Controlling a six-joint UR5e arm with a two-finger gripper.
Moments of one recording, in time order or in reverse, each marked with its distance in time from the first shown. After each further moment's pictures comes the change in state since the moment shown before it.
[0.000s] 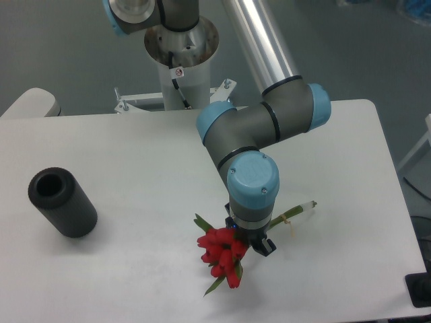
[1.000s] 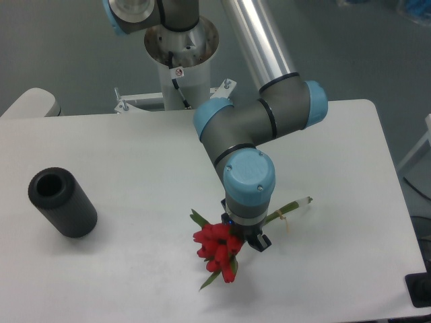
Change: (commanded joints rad) arm -0.029 0.043 -0.078 -0.009 -0.009 -0.015
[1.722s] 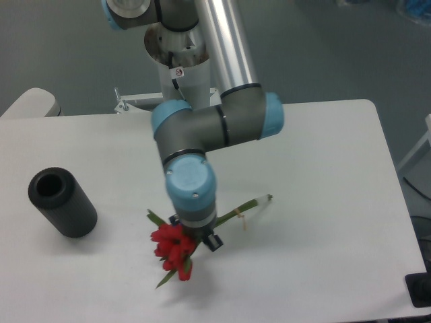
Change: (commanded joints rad) arm -0.169 -0.026 -0.018 0.037 0.000 -0.251
